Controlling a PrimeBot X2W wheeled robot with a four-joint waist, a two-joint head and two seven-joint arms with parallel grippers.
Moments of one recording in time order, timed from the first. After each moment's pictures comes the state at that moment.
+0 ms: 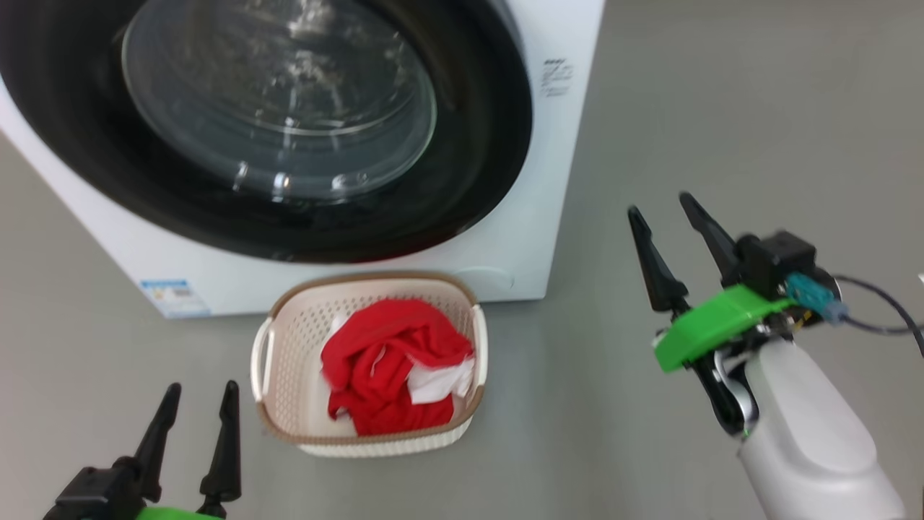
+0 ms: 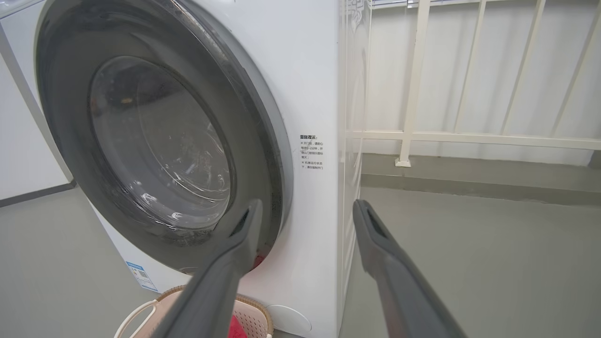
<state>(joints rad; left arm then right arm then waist) -0.06 0.11 0.05 0.24 -0.29 -0.13 -0.25 -0.52 -0.06 0.14 0.61 0.31 0.13 -0.26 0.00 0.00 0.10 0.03</state>
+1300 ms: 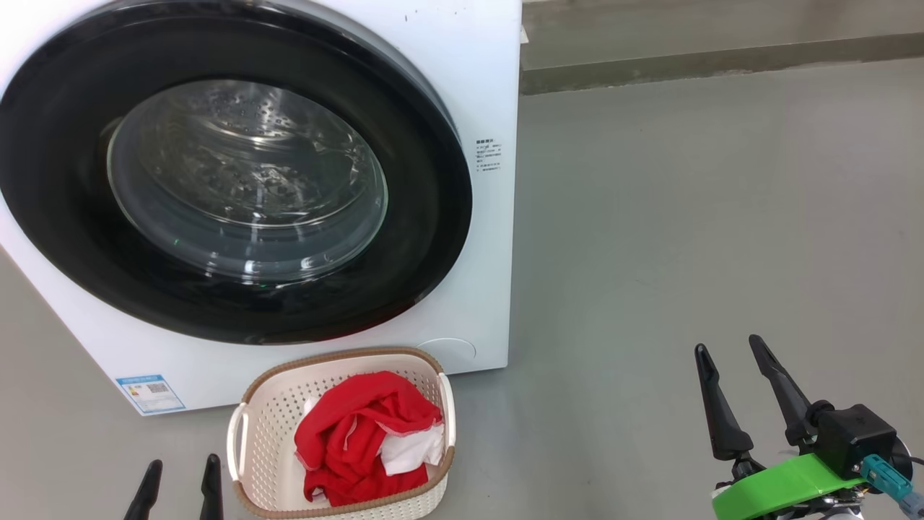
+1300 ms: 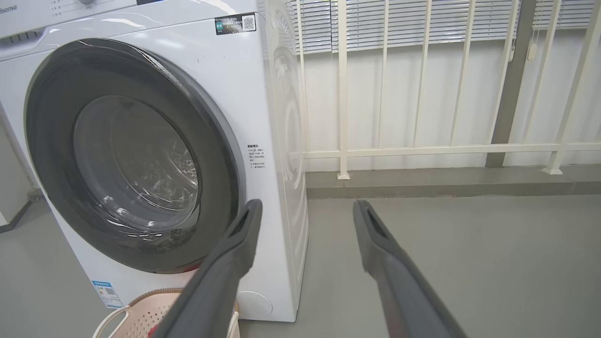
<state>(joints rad) 0.13 0.08 0.12 0.16 -0.26 -0.13 -0.25 0.00 -0.05 -0.02 0.18 0.25 0.13 -0.26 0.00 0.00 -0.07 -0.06</state>
